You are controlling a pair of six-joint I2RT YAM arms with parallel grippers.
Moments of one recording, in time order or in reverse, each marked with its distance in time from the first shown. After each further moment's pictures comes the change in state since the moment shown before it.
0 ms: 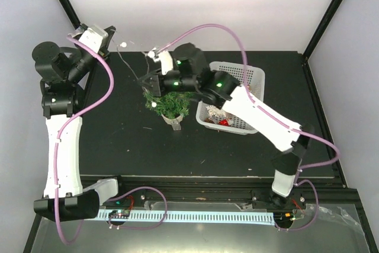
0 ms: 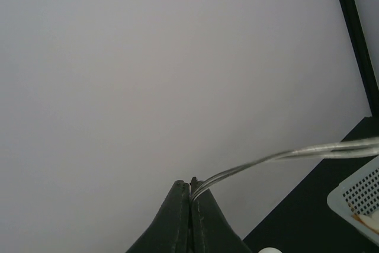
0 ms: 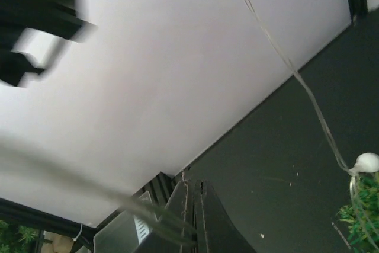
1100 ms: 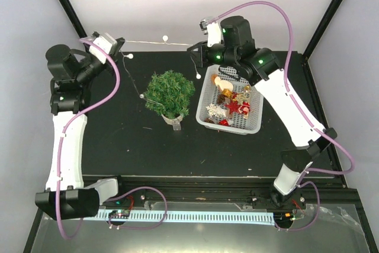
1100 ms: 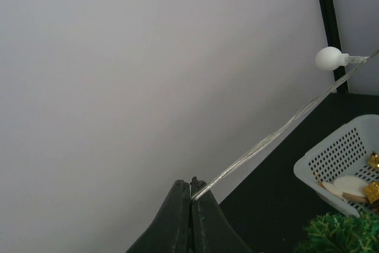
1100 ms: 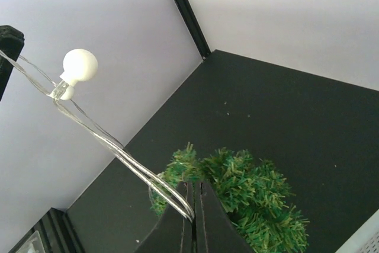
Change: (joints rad) left arm 0.006 0.002 -0.110 -0.016 0.044 0.023; right arm -0.327 -0.129 0.085 -0.282 0.079 -0.205
